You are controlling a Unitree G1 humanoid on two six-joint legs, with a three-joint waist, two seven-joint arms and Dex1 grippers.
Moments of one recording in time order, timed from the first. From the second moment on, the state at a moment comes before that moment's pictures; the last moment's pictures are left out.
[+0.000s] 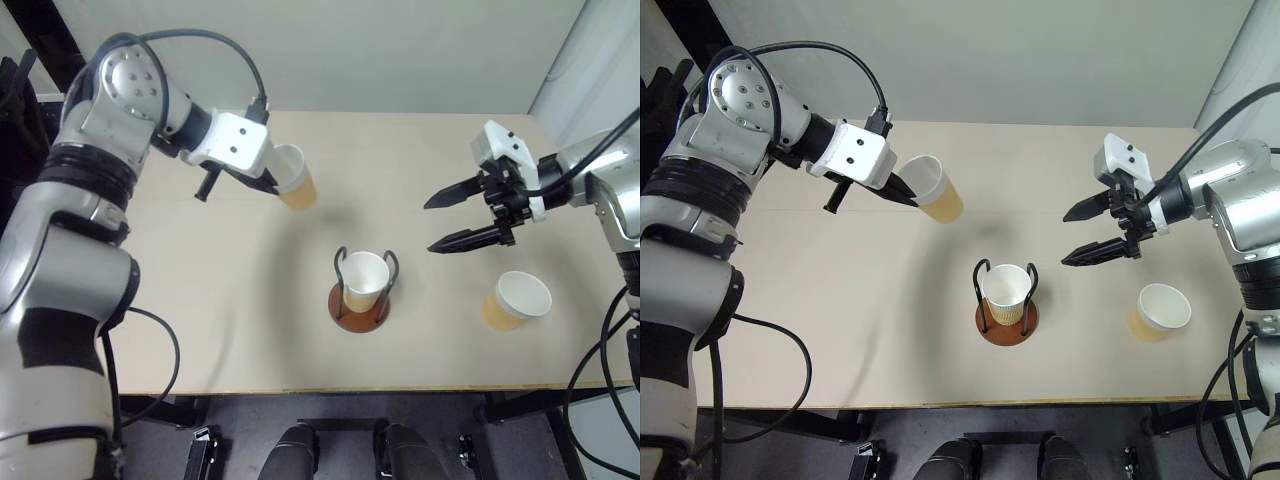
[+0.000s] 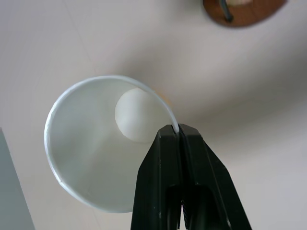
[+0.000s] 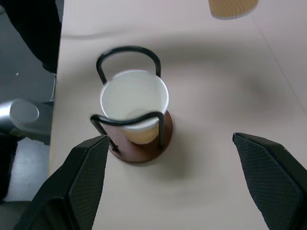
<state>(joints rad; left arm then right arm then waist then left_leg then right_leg) -1.54 0.80 -0.69 1.04 -0.16 -0.57 -1.58 -1.05 -0.94 0.29 0.14 0.31 0.65 1.52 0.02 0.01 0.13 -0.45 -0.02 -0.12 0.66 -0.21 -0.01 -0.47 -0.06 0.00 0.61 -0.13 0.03</state>
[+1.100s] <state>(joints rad) -1.71 0.61 -0.87 1.01 -0.42 -0.40 -1.58 -0.90 -0.97 0.06 0.15 0.43 0.55 1.58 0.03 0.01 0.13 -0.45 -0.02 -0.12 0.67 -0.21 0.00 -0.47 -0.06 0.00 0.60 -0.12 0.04</state>
